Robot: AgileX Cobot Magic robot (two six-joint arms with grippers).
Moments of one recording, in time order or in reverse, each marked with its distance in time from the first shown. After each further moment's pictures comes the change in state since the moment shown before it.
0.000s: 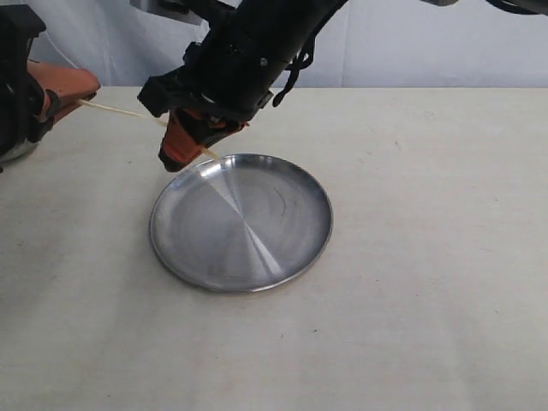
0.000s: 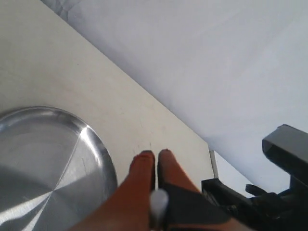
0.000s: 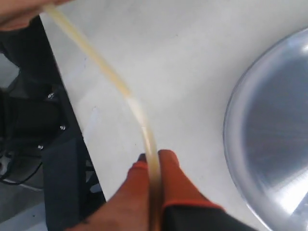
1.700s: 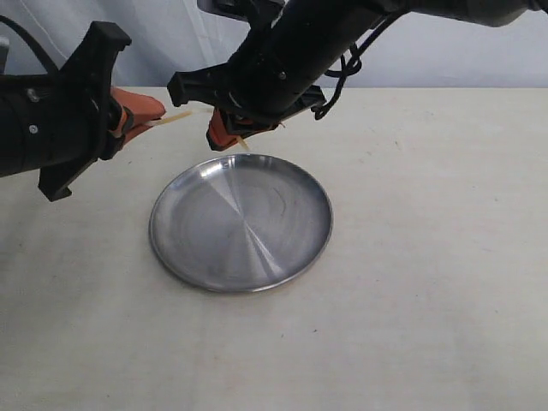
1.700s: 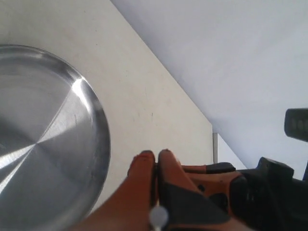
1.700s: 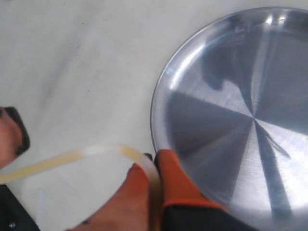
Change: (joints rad) left arm -0.260 0.126 -0.068 0.016 -0.204 -0.229; right arm -0.012 -0.123 0.232 -0.202 -0.361 0.358
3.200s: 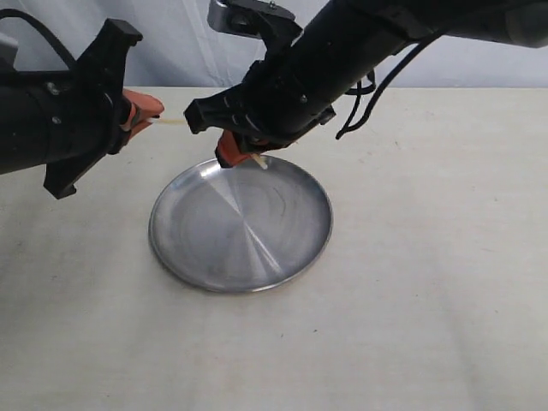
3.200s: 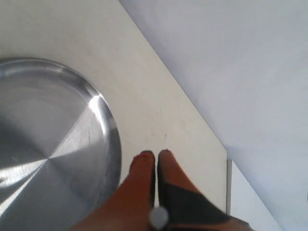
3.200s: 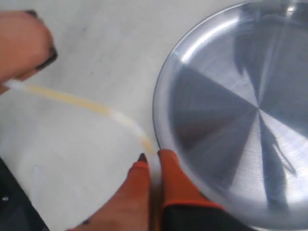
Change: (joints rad) left arm -0.072 0.064 -0.045 0.004 -0.167 -0.078; right arm 0.004 -0.076 0.146 0.109 -0.044 -0.195
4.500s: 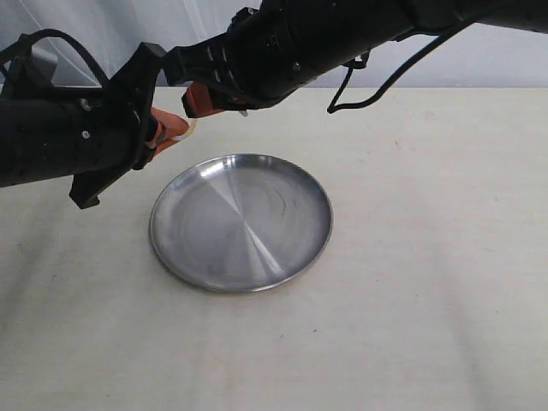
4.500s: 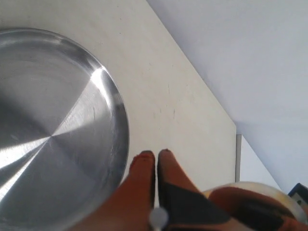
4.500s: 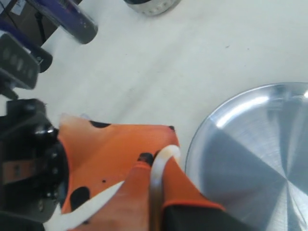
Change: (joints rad) left arm 0.004 0.070 -0.010 0.000 0.090 0.025; right arm 0.004 -0.069 0.030 0.199 -0.151 -0.193
